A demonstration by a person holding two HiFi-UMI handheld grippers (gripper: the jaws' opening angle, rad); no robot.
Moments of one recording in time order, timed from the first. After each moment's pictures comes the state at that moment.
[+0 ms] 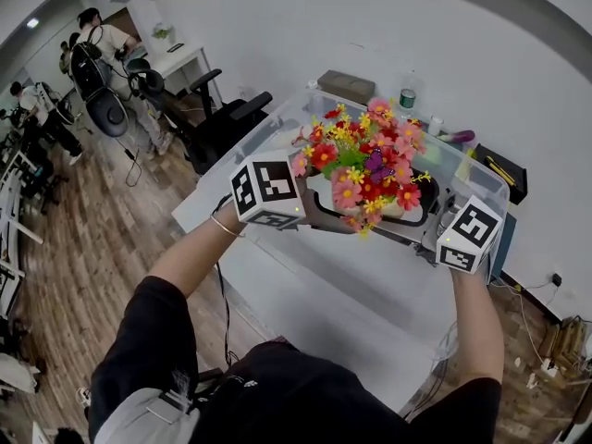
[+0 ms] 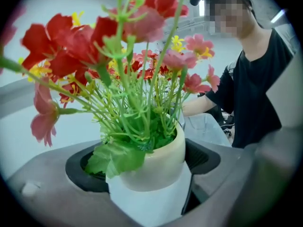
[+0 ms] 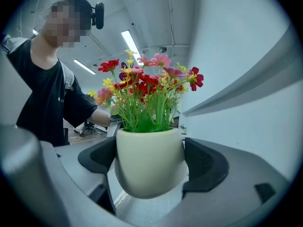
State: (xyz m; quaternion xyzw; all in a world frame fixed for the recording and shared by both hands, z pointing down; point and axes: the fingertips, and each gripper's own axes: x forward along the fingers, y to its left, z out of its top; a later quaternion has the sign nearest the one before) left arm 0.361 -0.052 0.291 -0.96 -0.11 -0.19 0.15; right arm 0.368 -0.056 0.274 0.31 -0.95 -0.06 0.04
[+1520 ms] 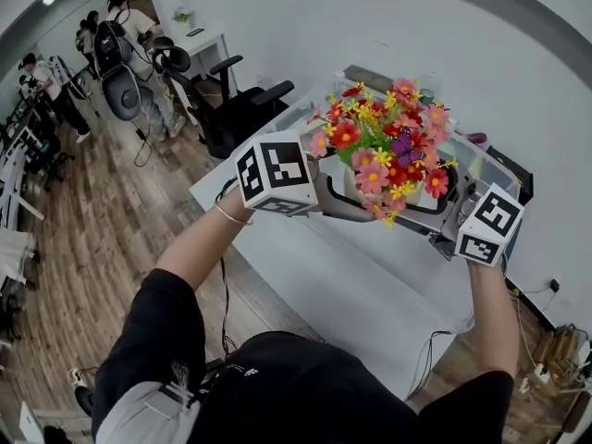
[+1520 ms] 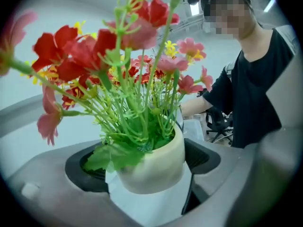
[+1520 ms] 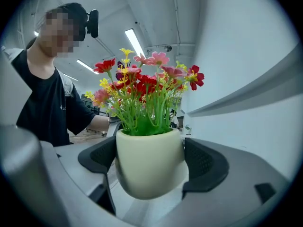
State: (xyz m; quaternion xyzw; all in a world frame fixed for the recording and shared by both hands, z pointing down) left arm 0.306 -0.013 0.248 -0.96 -0.09 -0.17 0.18; right arm 0.311 -0.019 0.234 0.29 -0.95 -0.06 0.05
